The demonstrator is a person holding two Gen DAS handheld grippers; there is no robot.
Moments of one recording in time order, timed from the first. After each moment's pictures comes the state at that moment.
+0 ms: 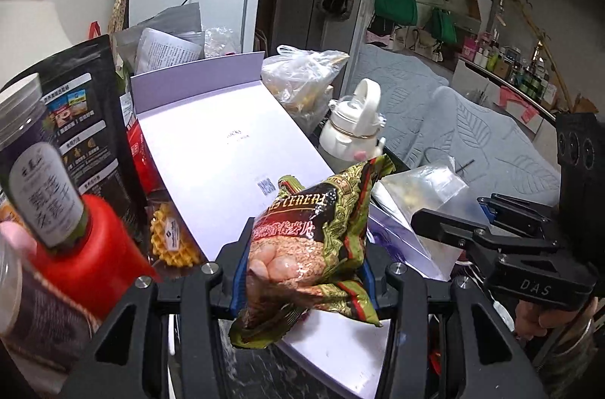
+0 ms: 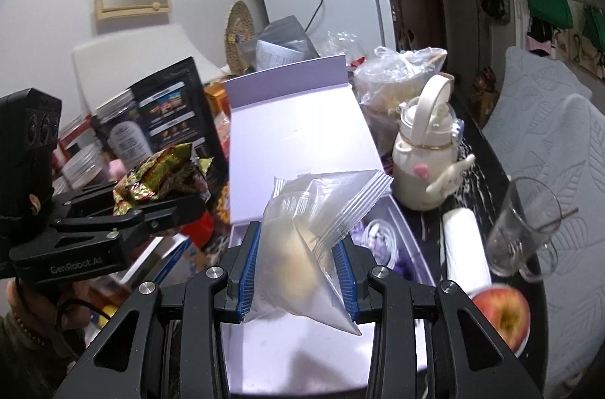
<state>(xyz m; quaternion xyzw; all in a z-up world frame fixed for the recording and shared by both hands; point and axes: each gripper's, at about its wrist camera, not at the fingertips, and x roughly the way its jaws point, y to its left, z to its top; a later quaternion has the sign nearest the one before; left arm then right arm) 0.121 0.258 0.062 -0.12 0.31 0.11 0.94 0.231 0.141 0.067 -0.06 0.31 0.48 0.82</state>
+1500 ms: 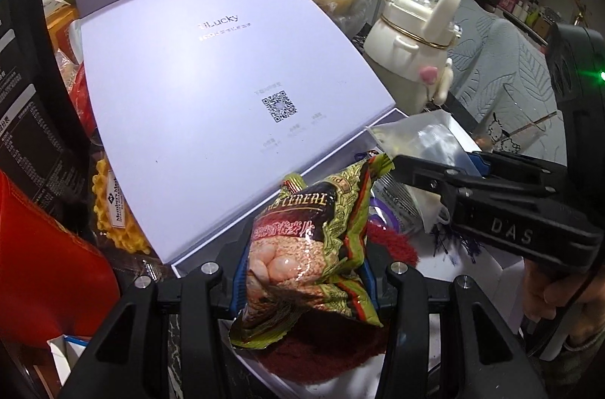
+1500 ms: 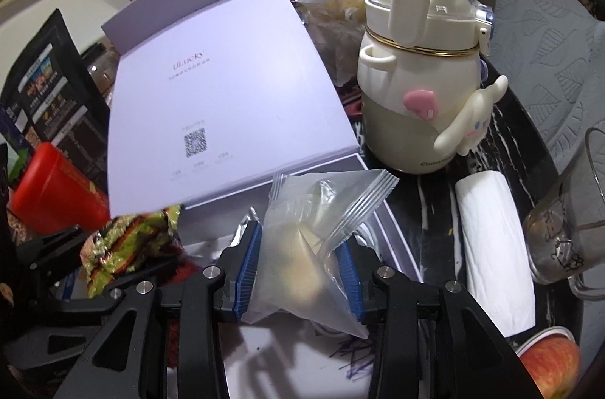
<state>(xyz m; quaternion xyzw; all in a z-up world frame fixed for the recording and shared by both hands) 0.215 0.289 -0.046 -0.13 0.44 0.13 0.88 0.338 0.209 -0.030 -0.09 0.43 0.41 0.80</state>
